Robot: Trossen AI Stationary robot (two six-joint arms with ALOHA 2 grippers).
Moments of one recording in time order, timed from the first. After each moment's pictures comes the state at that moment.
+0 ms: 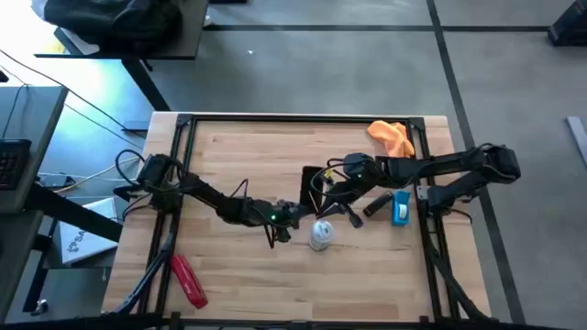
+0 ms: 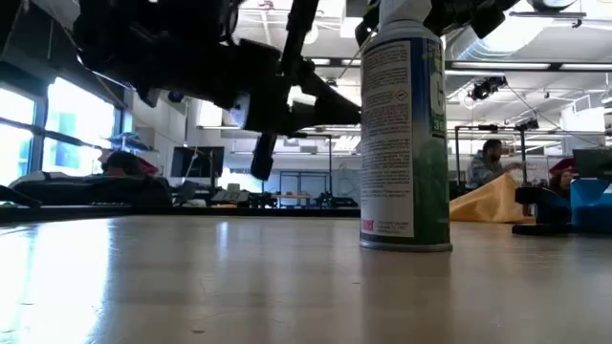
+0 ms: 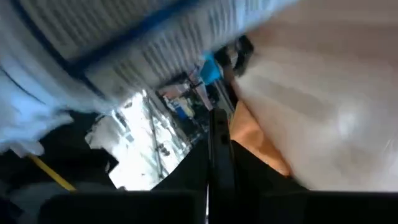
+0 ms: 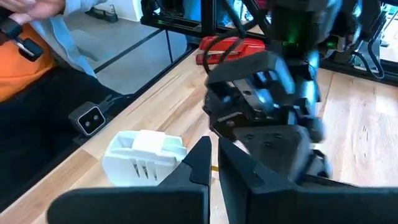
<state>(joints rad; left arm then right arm) -0.19 1.89 0.80 0.95 -0.47 2.04 -0.01 1.39 0.90 -0.05 -0.53 -0.26</state>
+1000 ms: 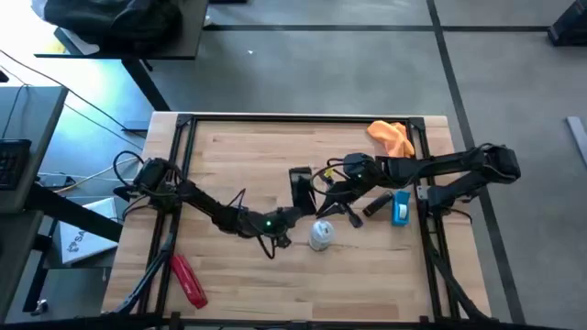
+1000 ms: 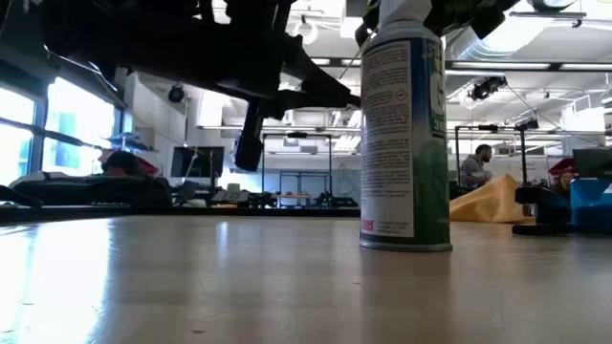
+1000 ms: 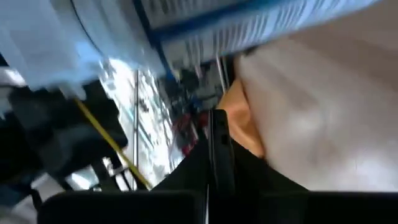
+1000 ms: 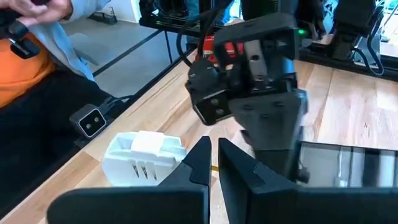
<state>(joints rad) -0.33 1.88 0.80 0.92 -0.66 1.79 -0.01 1.39 0.90 -0.04 -0.53 -0.23</state>
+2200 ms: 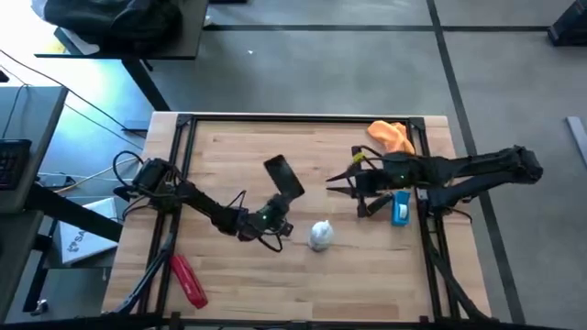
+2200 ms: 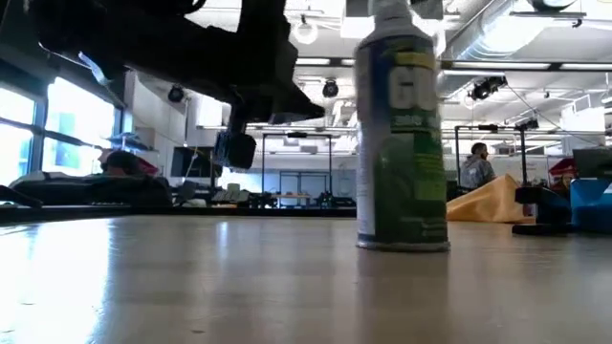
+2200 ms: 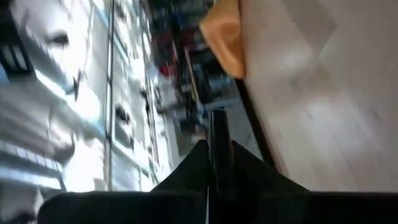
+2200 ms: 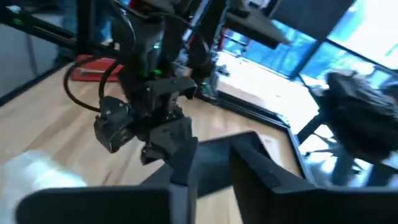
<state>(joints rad) -0.35 1.88 0.78 0.92 -1.15 1.50 0.16 1.10 0.89 -0.08 0.17 -0.36</state>
